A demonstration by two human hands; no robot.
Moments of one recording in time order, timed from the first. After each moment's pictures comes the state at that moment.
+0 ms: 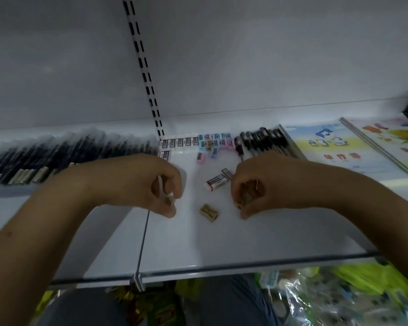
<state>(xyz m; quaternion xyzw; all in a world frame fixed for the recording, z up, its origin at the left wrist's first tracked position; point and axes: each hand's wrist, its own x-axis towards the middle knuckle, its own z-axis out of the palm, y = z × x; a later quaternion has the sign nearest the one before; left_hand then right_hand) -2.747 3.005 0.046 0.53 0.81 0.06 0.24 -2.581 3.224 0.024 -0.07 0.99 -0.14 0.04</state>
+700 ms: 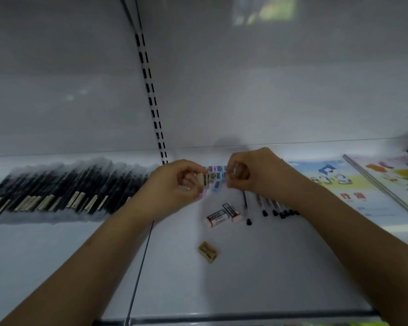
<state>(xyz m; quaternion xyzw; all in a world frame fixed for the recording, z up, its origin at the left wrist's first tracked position) -2.758 3.062 0.005 0.43 0.76 0.48 0.12 -2.643 3.265 0.022 0.03 0.97 -0.19 -0.16</state>
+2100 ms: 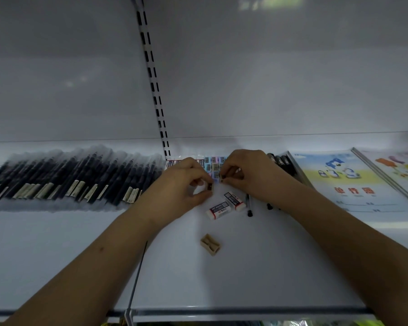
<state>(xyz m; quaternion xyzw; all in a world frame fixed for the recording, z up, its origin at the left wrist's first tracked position) -2.758 3.062 -0.020 0.55 0.77 0.32 -0.06 -2.660 3.254 0.000 0.00 0.97 -0.16 -0.16</state>
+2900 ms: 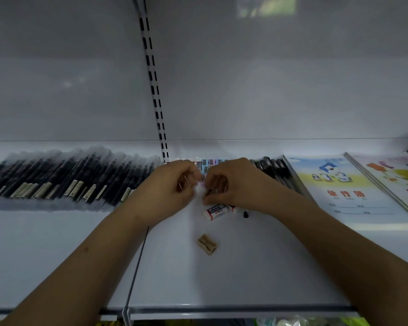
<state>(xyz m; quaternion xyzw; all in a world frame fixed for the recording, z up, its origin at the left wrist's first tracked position) -2.759 3.051 -0.011 0.49 0.79 0.37 0.00 -2.653 3.226 0.006 -0.02 0.96 -0.24 -0.12</state>
